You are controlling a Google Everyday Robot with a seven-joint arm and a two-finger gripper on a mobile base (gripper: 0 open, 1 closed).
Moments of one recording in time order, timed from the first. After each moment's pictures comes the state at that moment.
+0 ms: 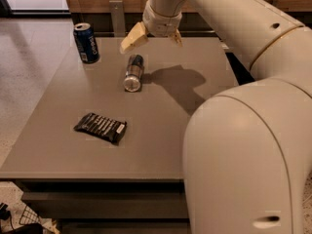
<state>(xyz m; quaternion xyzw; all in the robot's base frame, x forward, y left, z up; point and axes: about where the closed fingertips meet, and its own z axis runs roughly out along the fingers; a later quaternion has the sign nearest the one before) 0.716 -0.003 0.890 -0.18 0.97 0.09 0.15</state>
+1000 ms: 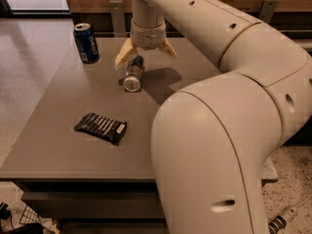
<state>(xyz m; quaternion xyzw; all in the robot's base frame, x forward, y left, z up) 0.698 0.013 0.849 -0.13 0.99 0.02 0.07</state>
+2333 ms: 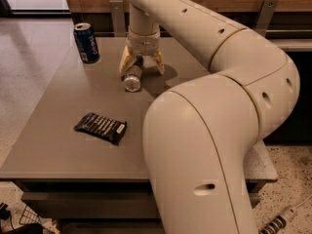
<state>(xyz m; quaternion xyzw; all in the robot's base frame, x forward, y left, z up) 0.709 0.033 0.820 -0.09 0.99 0.05 0.05</state>
